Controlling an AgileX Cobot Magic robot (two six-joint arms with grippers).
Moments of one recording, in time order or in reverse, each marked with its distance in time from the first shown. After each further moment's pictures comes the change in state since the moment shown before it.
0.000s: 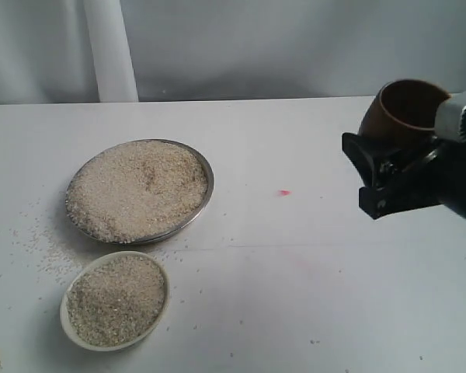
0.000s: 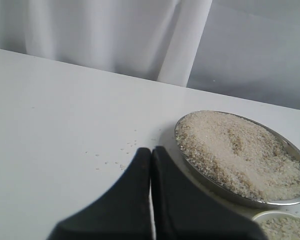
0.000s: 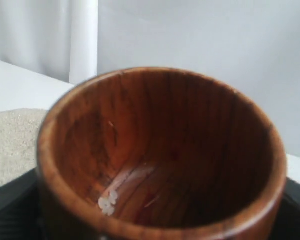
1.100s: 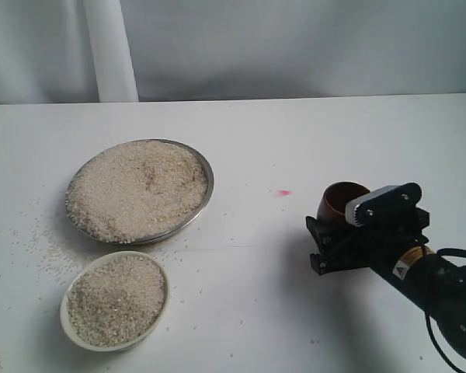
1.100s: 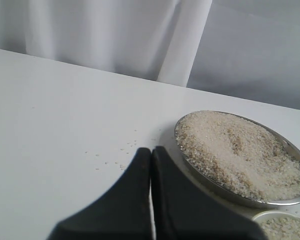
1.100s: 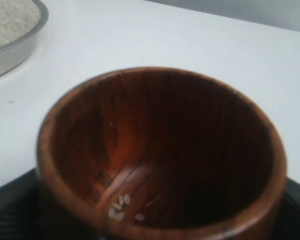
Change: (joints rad) left arm 0.000 0.000 0.000 0.000 0.000 0.000; right arm -0.038 0.863 -0.009 0.004 -0.668 0.005
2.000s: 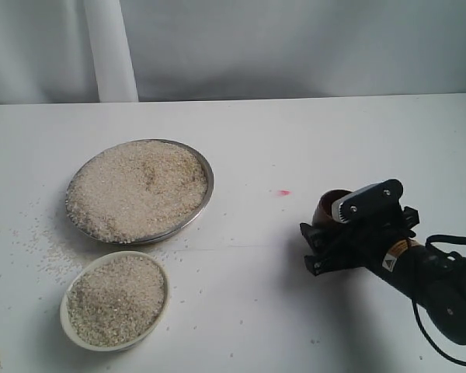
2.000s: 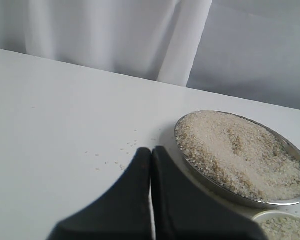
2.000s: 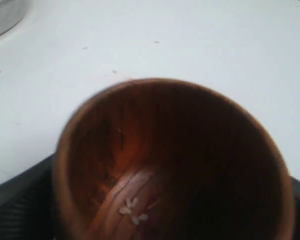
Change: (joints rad) left arm 0.000 0.000 0.000 0.000 0.000 0.000; right arm -0.002 0.015 -0.069 -0.015 0.150 -0.031
